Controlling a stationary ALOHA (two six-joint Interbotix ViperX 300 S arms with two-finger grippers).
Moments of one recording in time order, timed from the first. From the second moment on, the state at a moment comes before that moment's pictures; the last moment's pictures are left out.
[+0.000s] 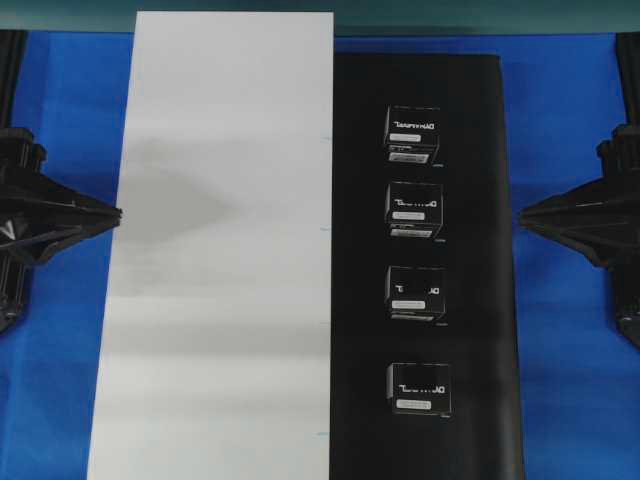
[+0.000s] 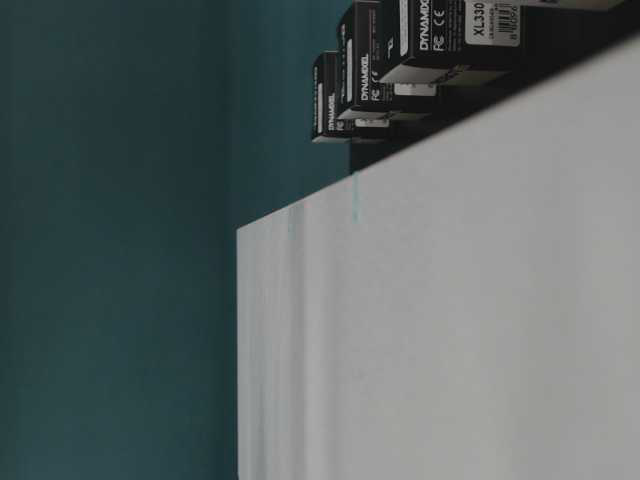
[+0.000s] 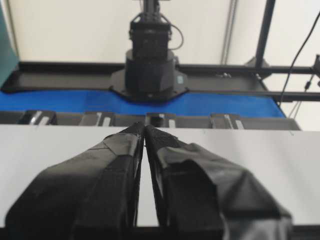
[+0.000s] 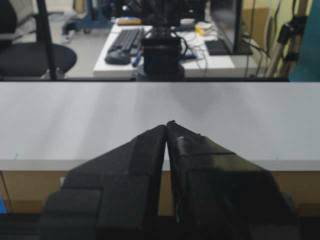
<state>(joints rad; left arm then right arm) 0.00 -0.97 1.17 0.00 -0.29 0.00 0.00 -0.97 1.17 0.00 -0.29 0.00</state>
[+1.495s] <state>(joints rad) 0.03 -1.07 1.03 0.01 -0.04 -0.08 -0.70 -0.74 0.84 0.07 0.52 -0.15</state>
